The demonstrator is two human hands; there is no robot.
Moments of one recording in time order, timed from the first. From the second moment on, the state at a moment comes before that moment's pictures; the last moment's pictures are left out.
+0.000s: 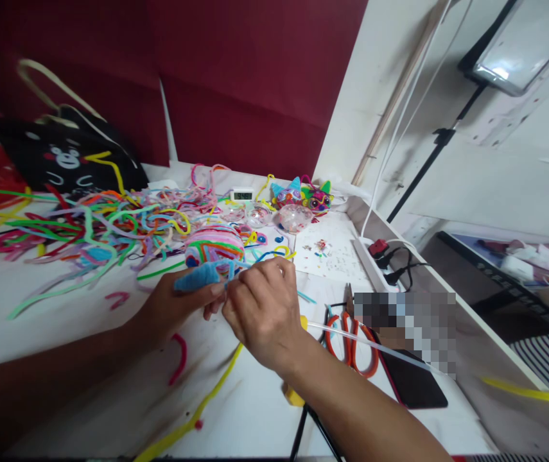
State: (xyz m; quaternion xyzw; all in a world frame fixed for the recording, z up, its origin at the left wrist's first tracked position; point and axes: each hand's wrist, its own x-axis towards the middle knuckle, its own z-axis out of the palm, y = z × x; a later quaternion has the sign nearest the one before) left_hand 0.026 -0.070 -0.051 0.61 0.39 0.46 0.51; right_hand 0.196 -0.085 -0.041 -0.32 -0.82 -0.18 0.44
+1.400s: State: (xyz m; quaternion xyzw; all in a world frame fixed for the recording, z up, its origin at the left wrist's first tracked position) left_hand 0.025 -0.071 -0.061 0.63 0.39 0.47 0.47; right_hand 0.196 -0.088 -0.040 -0.35 -0.83 -0.11 0.43
